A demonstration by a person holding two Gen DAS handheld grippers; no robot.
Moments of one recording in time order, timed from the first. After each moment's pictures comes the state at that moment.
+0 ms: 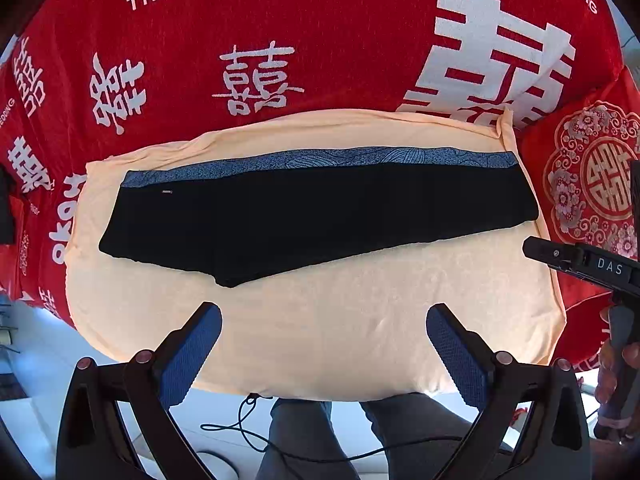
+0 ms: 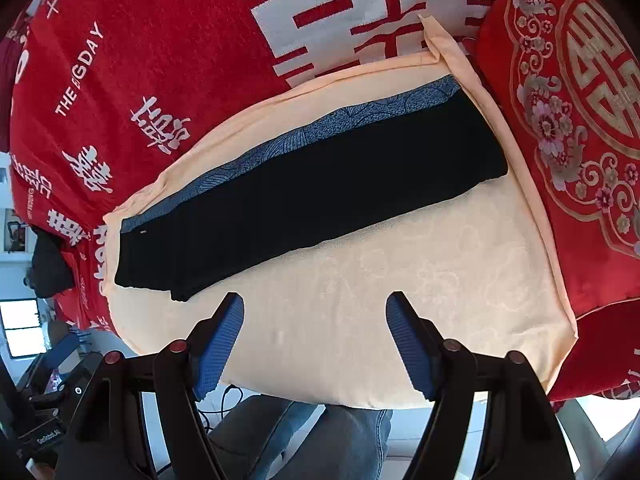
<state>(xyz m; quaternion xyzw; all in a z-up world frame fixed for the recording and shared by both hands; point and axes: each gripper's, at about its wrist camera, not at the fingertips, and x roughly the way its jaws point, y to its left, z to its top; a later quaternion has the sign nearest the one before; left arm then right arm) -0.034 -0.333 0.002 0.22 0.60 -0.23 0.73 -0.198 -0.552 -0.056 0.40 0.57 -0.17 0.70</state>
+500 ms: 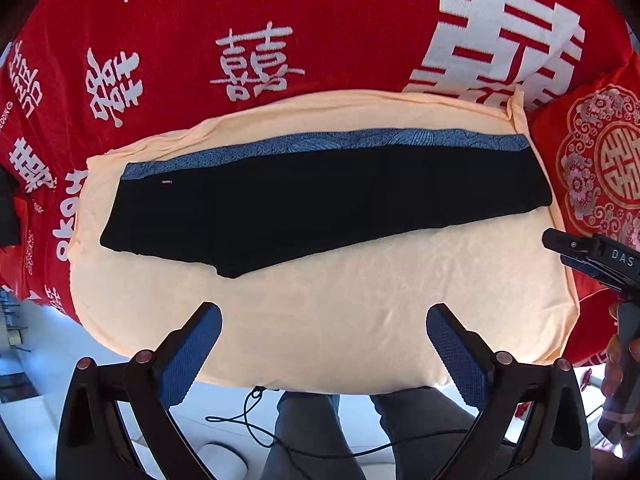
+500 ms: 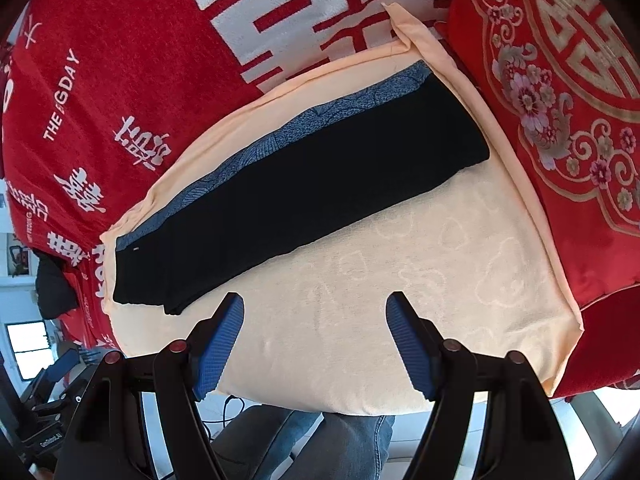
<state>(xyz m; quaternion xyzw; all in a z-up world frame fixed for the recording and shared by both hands) -0.034 -0.337 -0.025 0.25 0.62 -0.22 0.71 -0.226 -0.571 -0.086 0.44 0.54 -0.19 0.69</state>
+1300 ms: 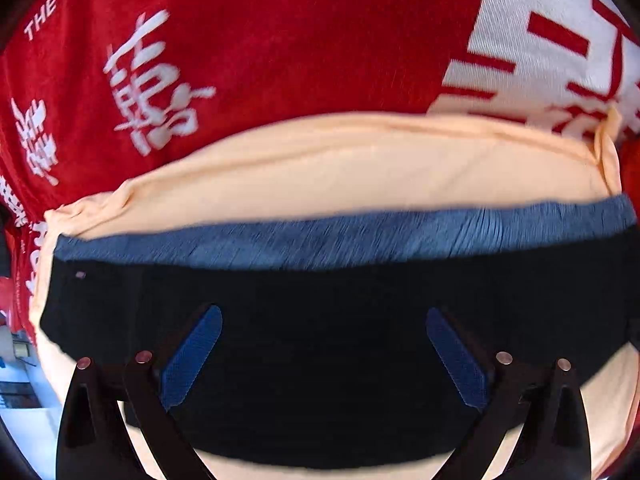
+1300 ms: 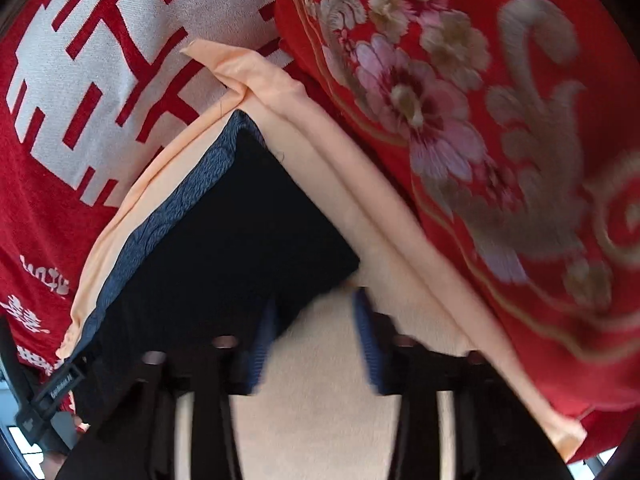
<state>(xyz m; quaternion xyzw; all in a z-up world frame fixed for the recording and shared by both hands) 0.051 -0.488 -0.202 0.26 0.56 -0.20 0.76 -0.242 -0.689 -0.197 0.44 0.46 -0.35 0.69</state>
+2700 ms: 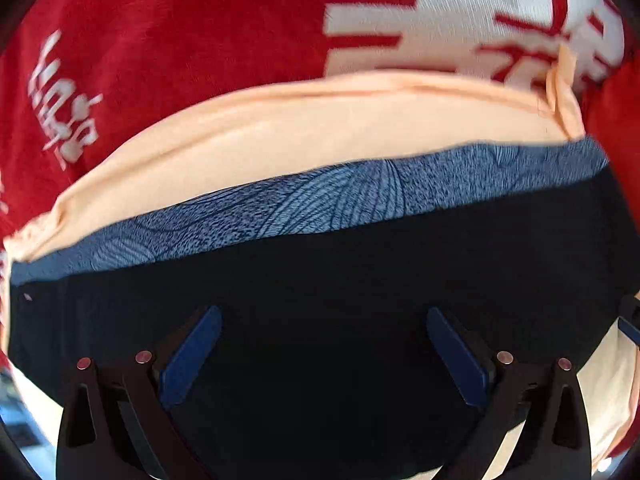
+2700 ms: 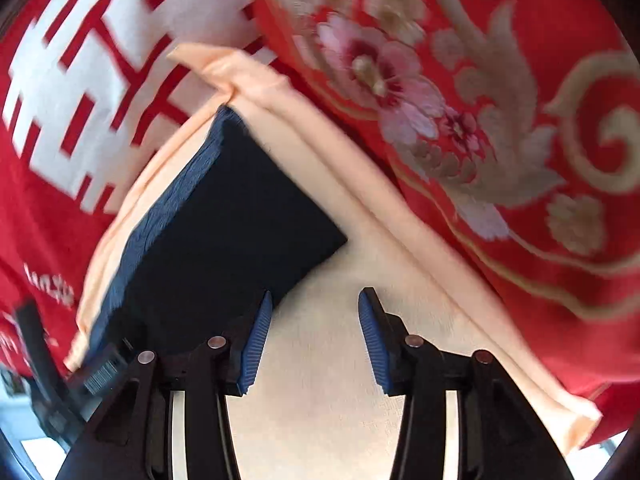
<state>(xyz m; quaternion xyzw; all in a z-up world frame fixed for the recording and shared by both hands) 0.015 -0.518 -0.226 0.24 0.57 -0.27 0.74 -0.253 -0.663 -0.192 0.45 0.42 -0.38 0.69</state>
